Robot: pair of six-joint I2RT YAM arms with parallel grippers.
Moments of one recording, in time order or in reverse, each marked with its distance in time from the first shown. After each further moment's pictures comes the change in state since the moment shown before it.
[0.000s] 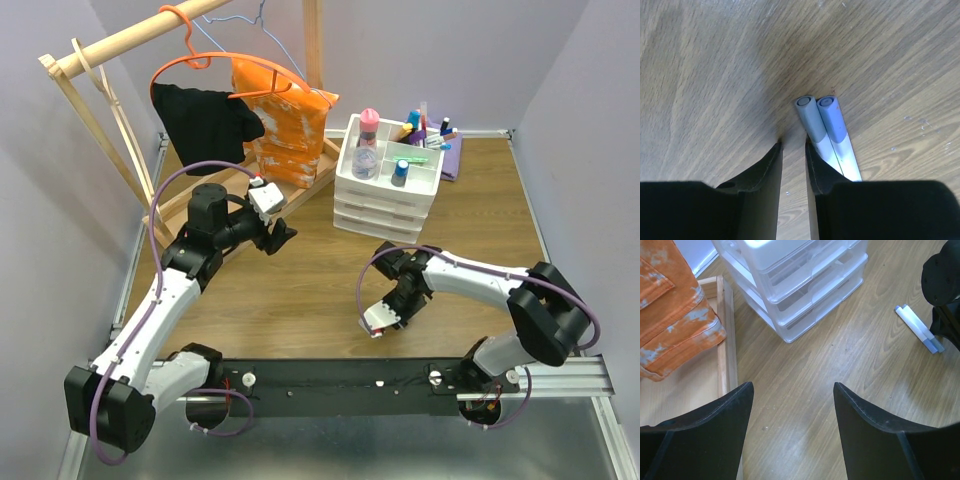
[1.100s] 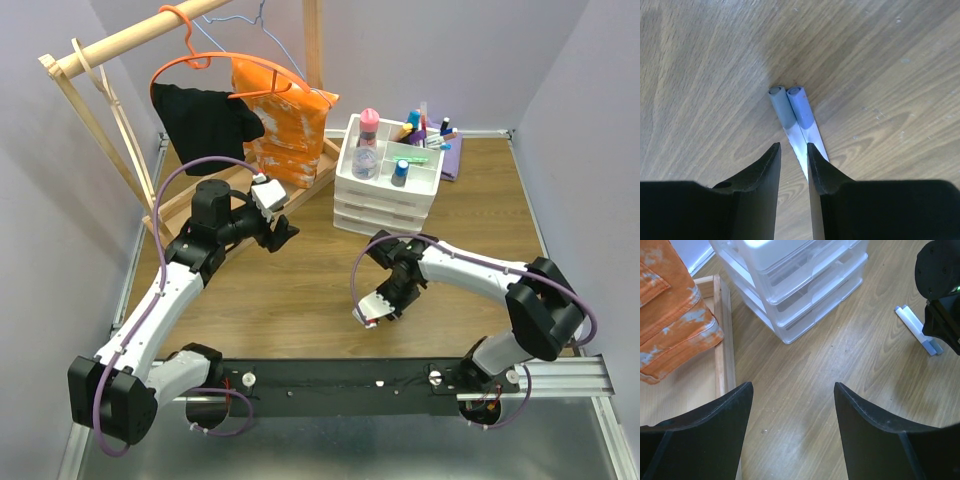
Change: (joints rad) left arm 0.000 0.045 0.018 0.007 0.010 -0.006; right arm -0.006 0.039 0.123 -0.063 -0.030 -0.027
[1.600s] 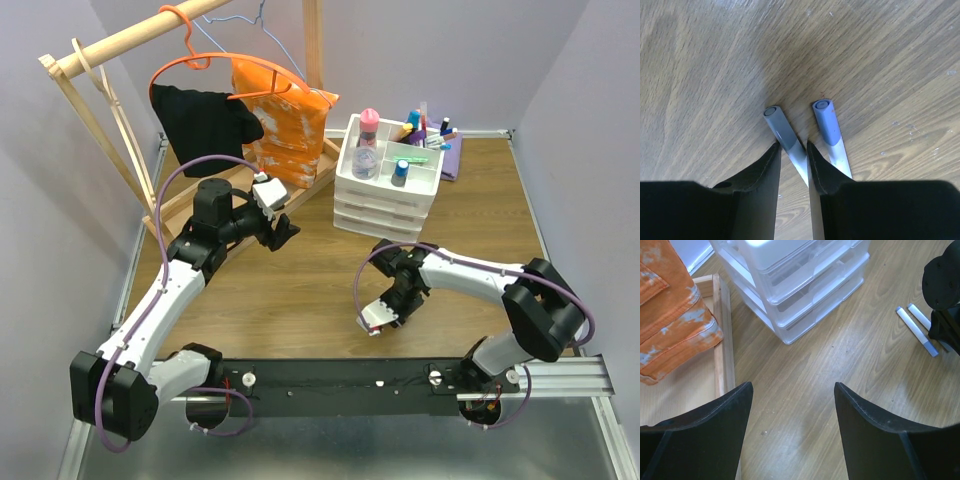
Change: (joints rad) left arm 0.000 0.021 -0.001 0.023 0.000 -0.004; right arm 0.000 0.004 -0.093 0.060 0.005 0.008
